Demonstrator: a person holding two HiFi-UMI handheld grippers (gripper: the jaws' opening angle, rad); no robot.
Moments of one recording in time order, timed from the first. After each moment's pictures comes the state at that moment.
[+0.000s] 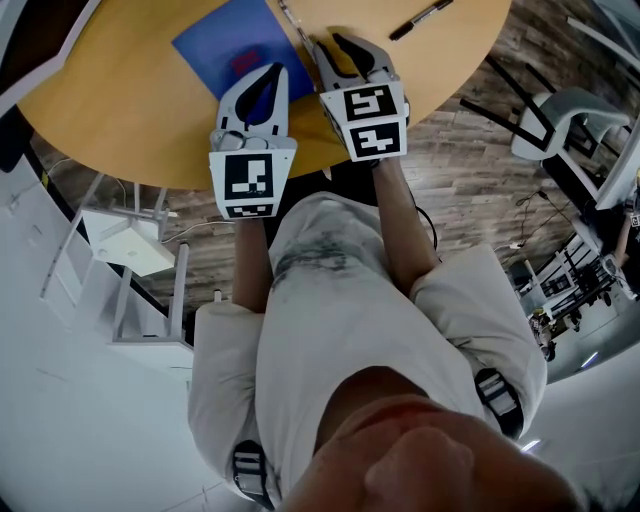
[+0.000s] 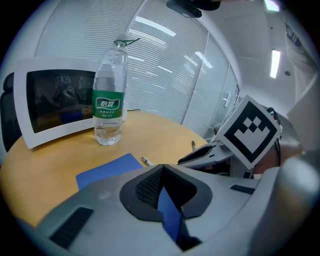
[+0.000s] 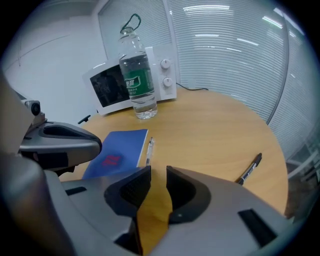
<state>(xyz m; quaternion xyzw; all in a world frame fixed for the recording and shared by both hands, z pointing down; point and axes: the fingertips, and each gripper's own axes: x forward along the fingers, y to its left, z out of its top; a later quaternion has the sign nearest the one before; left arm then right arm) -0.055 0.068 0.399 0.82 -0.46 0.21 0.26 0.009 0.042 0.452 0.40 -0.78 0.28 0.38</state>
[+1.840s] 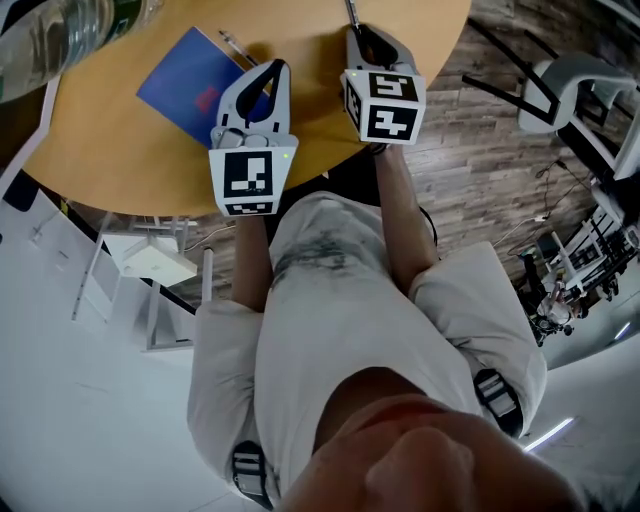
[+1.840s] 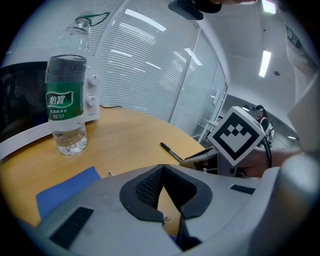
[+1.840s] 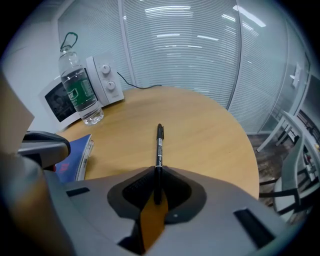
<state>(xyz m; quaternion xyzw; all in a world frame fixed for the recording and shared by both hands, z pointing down) 0.025 0.032 0.407 0.85 -0.40 0.22 0.26 0.143 0.009 0.474 0.55 -0.68 0.34 0.35</state>
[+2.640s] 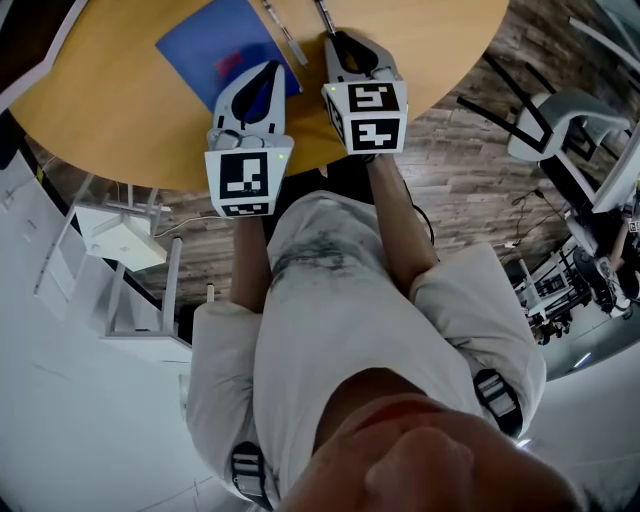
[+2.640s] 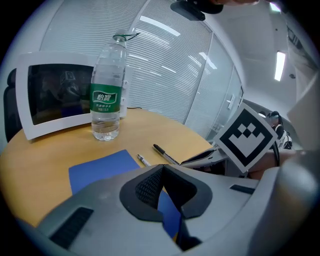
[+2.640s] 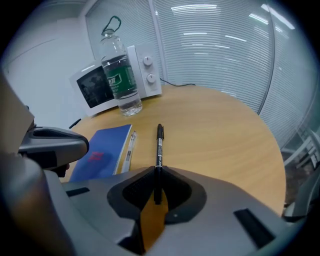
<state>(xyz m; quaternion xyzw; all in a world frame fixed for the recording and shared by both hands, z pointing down) -0.036 0.067 0.411 0.81 -0.48 0.20 0.28 0.048 0.038 0.472 0.44 -0.75 0.30 0.38</state>
